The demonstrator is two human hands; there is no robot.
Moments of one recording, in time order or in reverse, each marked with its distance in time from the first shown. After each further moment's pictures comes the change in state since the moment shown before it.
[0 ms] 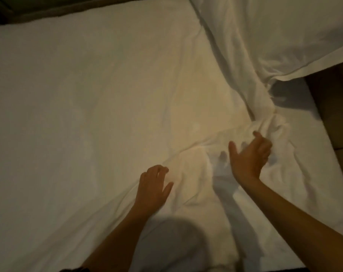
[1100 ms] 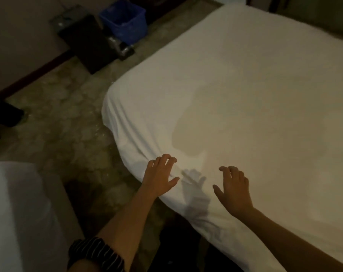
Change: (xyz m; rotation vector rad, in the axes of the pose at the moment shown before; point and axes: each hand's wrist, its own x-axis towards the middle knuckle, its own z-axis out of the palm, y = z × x) left_hand -0.503 -0.408 -0.141 -0.049 0.278 -0.829; right_hand -0.580 -0.261 0.213 -0.439 -0.837 -1.449
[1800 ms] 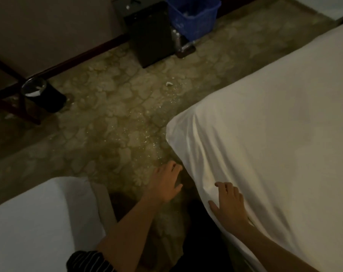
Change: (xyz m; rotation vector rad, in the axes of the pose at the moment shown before) left_hand 0.046 -0.480 -0.080 -0.148 -0.154 -0.210; right_hand 0.251 -0.427 0.162 -0.015 -0.194 -0.113
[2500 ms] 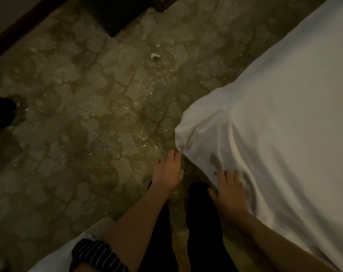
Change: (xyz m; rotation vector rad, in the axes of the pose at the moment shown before) left_hand 0.258 -0.213 0.029 0.139 -0.217 0.018; right_hand 0.275 -0.101 0.110 0.044 -0.208 0.256
